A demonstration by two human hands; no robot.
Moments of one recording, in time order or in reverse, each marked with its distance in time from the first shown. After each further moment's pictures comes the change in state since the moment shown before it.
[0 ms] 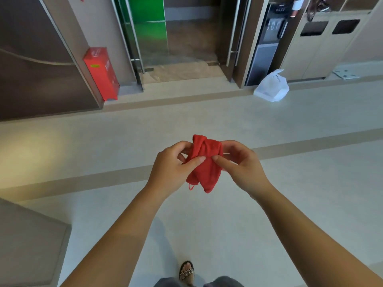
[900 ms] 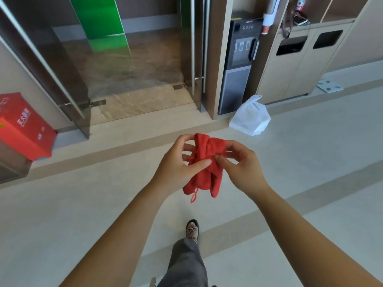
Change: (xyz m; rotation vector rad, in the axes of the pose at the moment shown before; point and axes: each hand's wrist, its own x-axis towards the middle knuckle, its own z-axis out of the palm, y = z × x) left_hand 0.745 0.047 0.286 -0.167 -0.257 0.017; right_hand 0.676 0.114 -0.358 -0.179 0.209 -0.052
